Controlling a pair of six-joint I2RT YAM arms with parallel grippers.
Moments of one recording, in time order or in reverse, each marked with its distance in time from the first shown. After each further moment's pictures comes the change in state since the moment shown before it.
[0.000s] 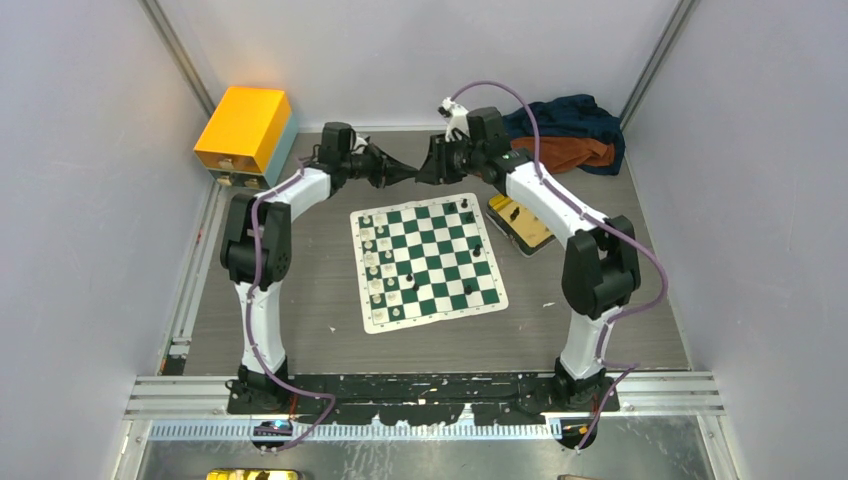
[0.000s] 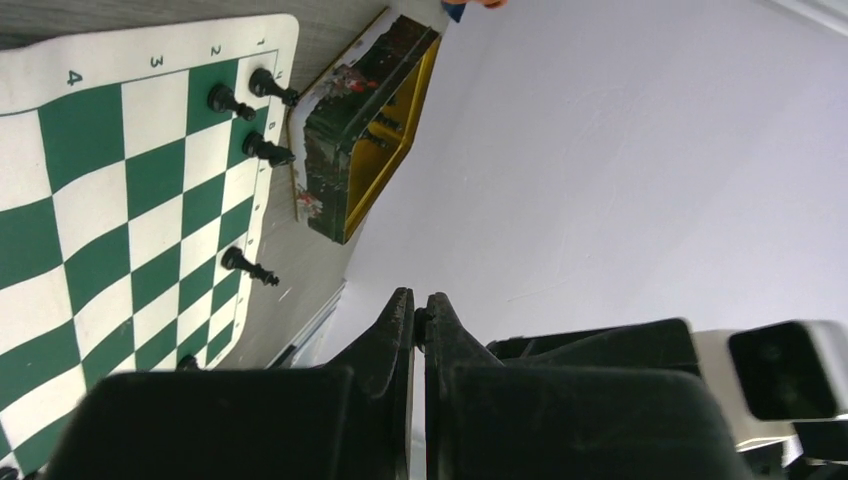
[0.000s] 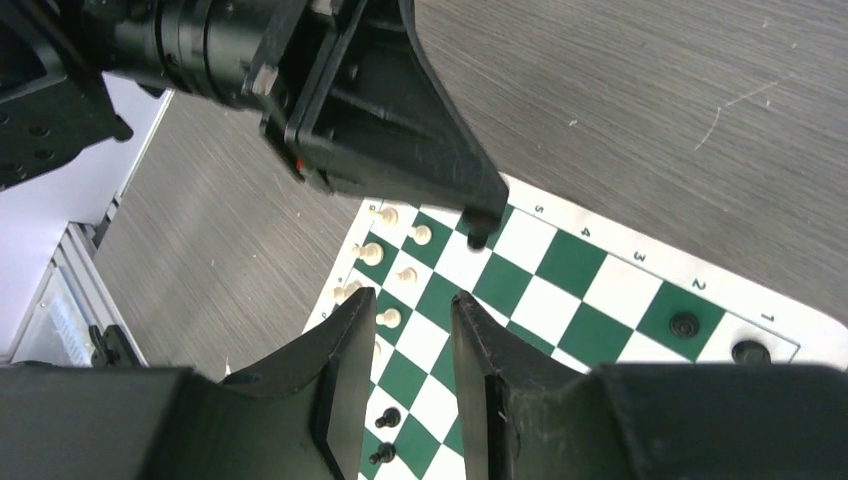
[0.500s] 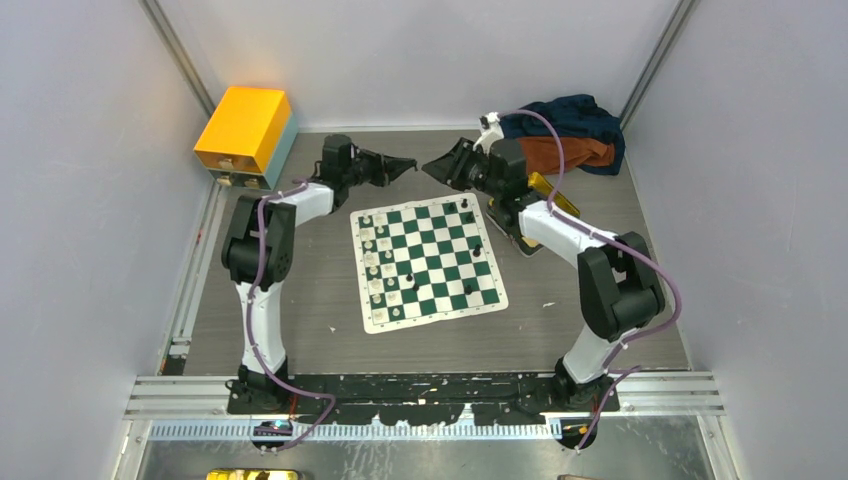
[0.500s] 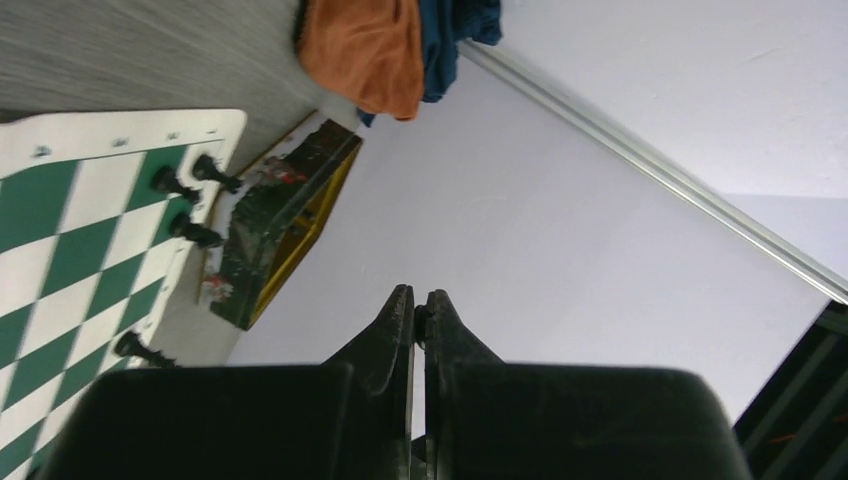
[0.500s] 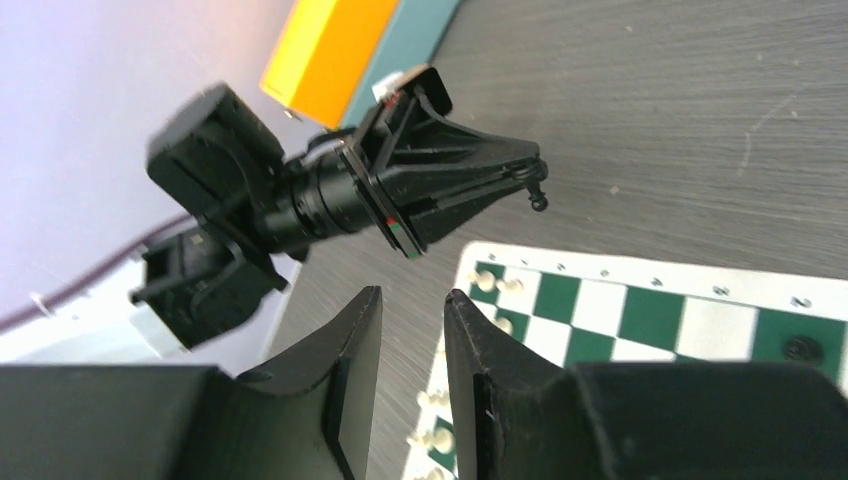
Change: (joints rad) left arm -0.011 0.000 -0.163 0.333 -0.211 -0.349; right arm -0.024 -0.211 -0.487 0.638 0.133 0.449
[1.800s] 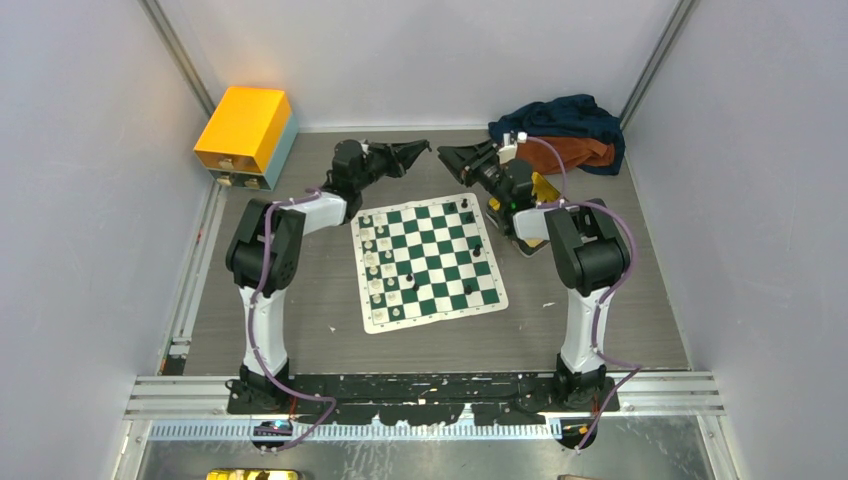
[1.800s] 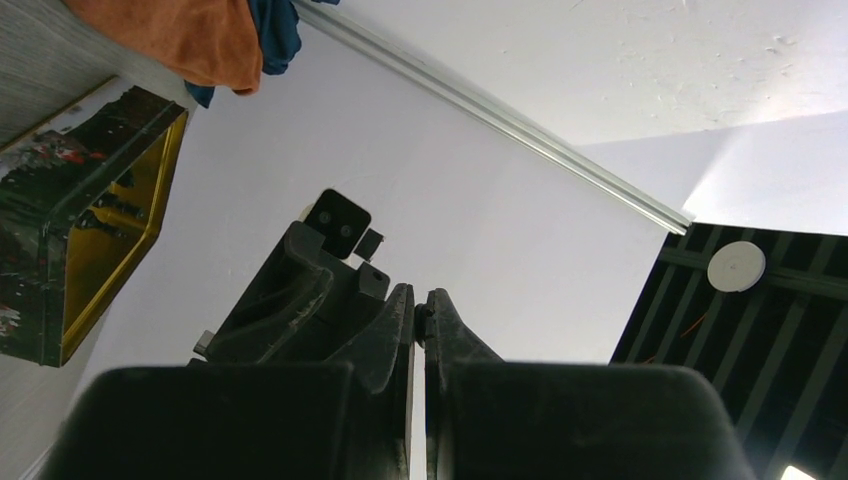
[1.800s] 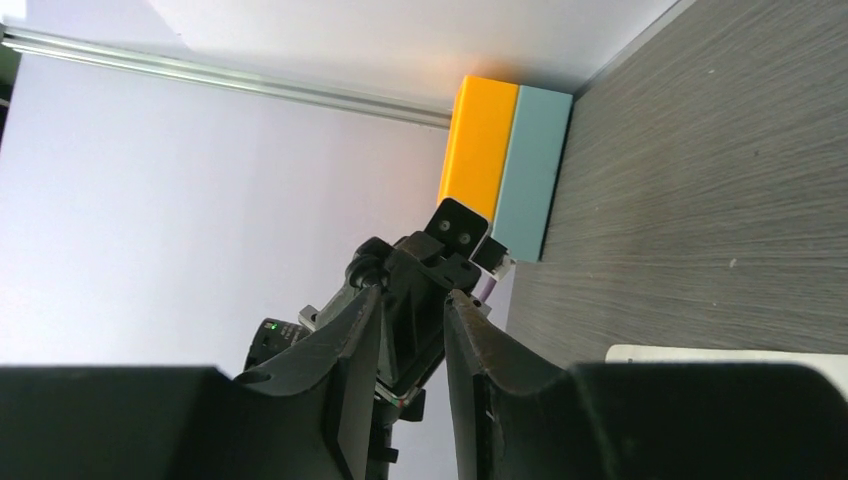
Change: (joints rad) left arm -0.094 -0.034 -0.085 0.393 -0.192 -0.305; right arm -0.117 0.341 -0.085 0.760 -0.011 0.738
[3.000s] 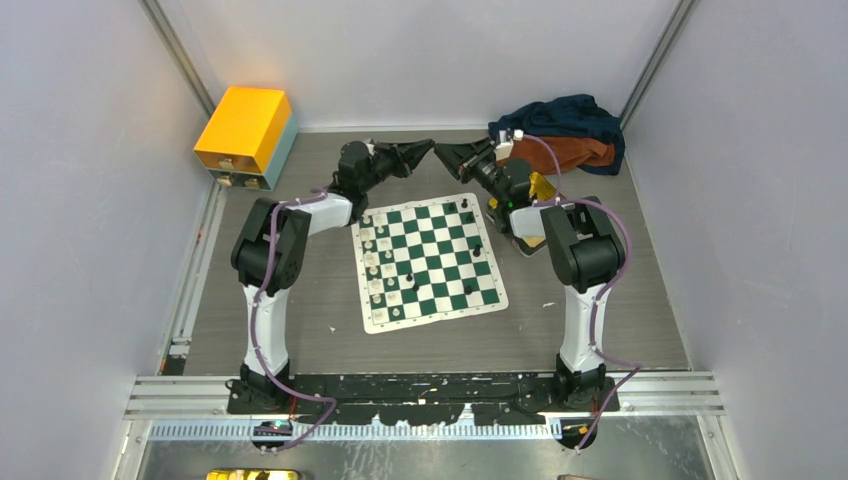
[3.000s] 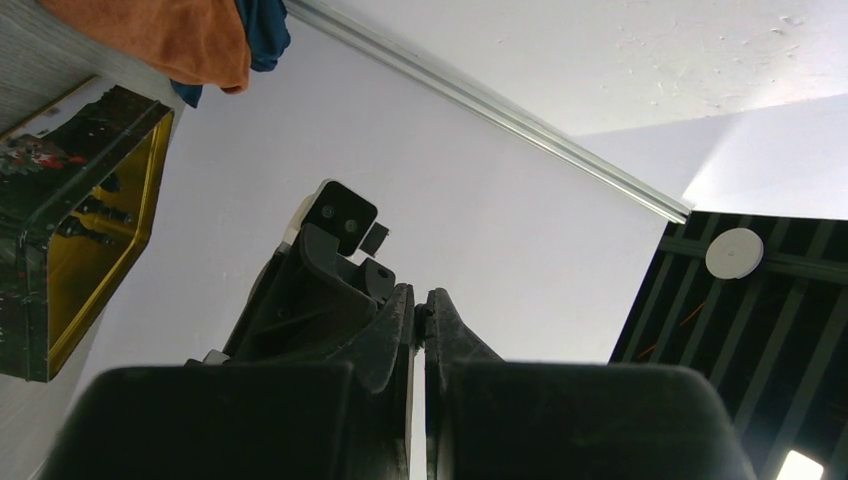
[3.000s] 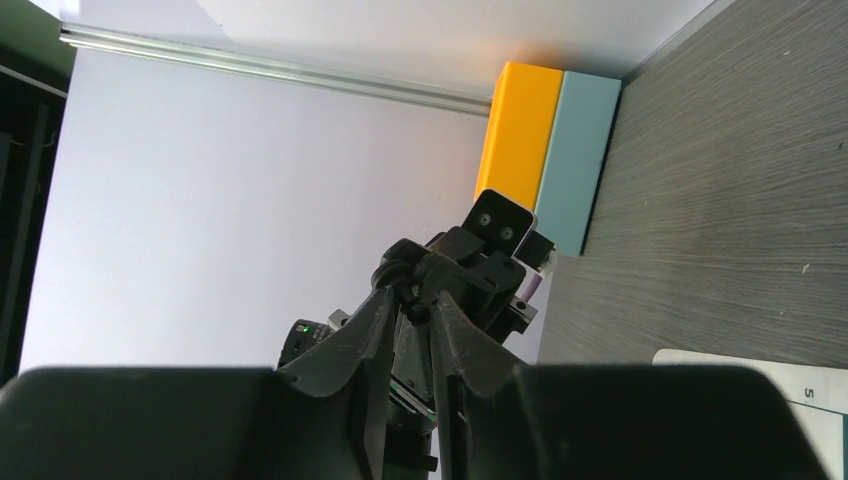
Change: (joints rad) left arm -0.032 0.024 0.019 0.042 -0.032 -0.002; right arm 0.013 0.038 0.044 0.071 -0.034 0.083
